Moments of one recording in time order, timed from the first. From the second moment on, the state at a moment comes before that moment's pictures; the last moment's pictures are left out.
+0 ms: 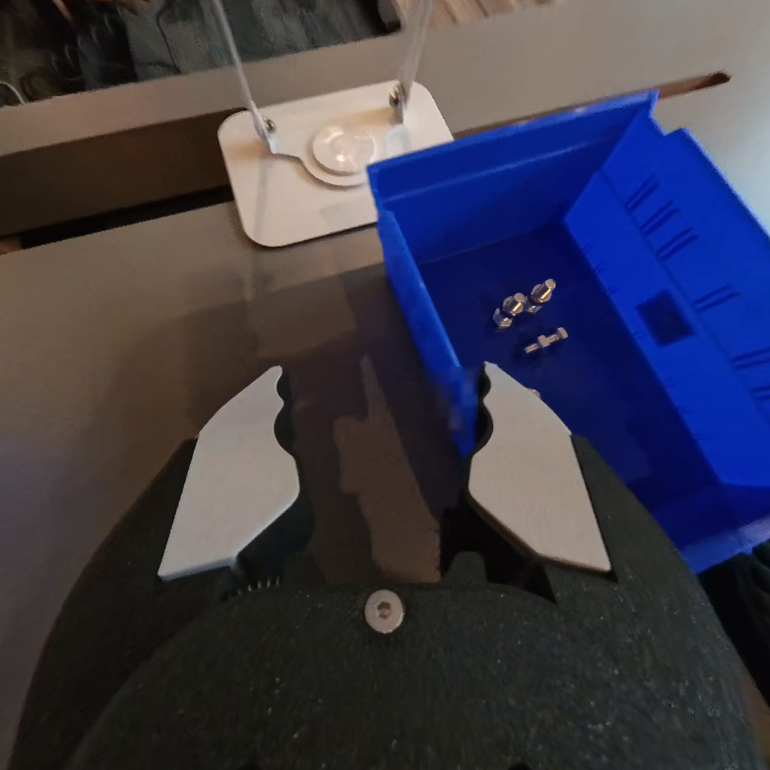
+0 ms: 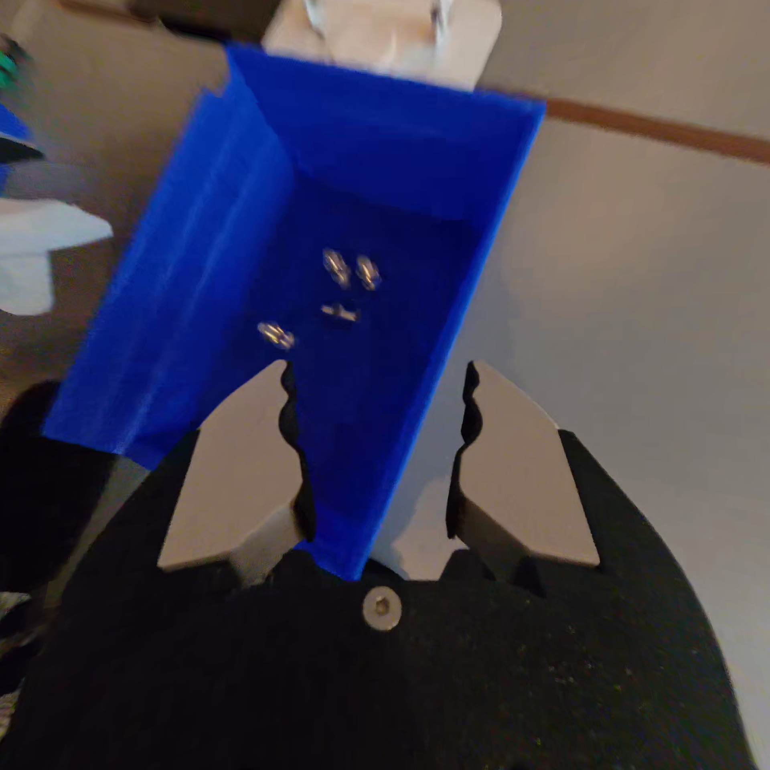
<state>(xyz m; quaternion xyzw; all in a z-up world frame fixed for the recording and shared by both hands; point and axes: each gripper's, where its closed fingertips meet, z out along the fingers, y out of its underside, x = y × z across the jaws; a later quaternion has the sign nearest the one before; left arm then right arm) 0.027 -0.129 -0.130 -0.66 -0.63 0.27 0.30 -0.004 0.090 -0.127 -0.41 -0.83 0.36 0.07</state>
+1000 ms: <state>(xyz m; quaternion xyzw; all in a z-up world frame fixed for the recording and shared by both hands) 0.231 -0.600 -0.102 -0.58 -0.74 0.29 0.17 0.169 -0.376 -0.108 -0.22 -0.84 0.46 -0.20</state>
